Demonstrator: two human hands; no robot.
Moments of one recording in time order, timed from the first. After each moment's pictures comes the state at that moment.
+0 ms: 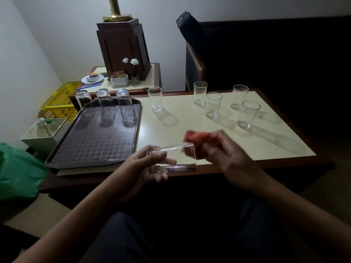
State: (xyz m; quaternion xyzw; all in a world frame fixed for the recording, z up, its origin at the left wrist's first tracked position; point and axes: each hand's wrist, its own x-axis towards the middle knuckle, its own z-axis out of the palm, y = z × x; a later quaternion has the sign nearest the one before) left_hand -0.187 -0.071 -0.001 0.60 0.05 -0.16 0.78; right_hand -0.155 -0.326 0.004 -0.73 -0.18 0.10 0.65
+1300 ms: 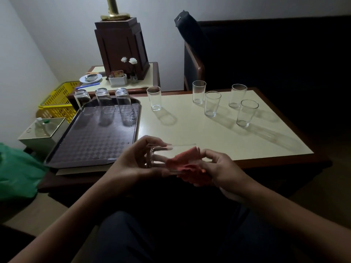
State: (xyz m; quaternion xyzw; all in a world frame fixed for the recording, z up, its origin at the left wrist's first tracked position) left_hand -0.201 -0.063 0.018 0.72 -0.10 -0.07 0.68; right_hand -0.160 -0.307 -0.029 -0.64 -0.03 0.23 0.74
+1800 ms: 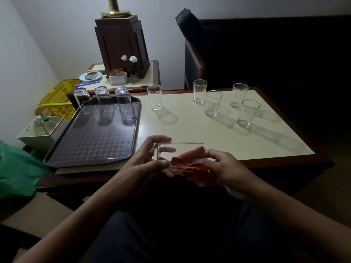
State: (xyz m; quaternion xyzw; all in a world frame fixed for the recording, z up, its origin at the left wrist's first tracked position) left_hand -0.198 -0.074 0.006 0.66 -0.04 -0.13 0.74; right_hand -0.155 -0.314 -0.026 -0.66 -0.02 0.24 0.71
